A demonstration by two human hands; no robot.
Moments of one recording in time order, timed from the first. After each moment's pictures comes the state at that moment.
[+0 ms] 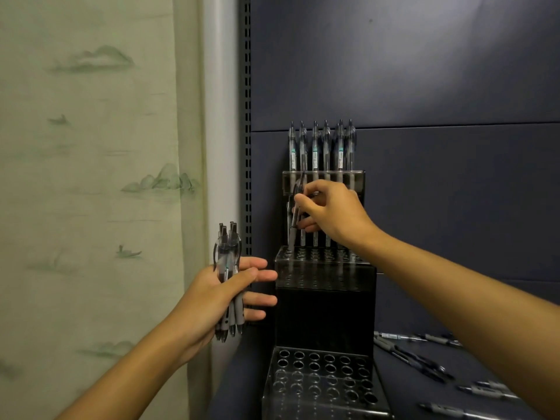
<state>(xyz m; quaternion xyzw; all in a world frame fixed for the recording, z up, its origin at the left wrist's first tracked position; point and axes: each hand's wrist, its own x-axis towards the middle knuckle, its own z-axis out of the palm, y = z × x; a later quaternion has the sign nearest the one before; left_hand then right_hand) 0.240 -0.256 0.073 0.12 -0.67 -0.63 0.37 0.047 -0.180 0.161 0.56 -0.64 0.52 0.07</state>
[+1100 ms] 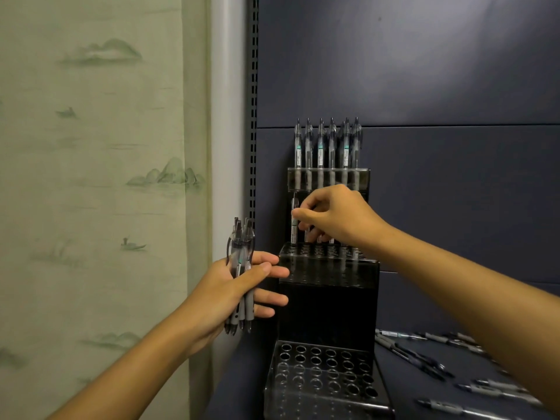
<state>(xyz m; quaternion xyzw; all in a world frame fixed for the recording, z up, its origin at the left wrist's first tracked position) 0.240 -0.249 0.074 0.10 -0.69 -0.62 0.35 0.060 -0.163 0.163 0.58 -0.69 0.43 0.05</state>
